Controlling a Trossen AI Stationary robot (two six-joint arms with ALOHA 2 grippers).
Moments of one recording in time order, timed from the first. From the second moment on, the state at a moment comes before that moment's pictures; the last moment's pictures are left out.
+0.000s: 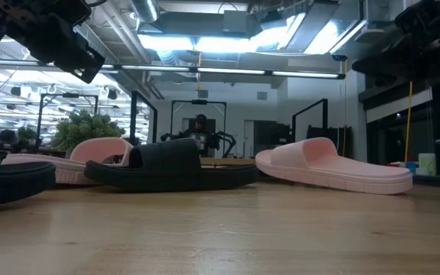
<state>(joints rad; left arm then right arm) 0.05 0.57 0.40 -0.30 0.24 0.00 -0.03 0.25 0.16 -0.01 0.06 -0.09</state>
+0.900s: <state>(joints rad) 0.05 0.78 0.40 -0.17 0.11 0.25 -0.03 0.25 0.16 0.00 0.06 -0.08</state>
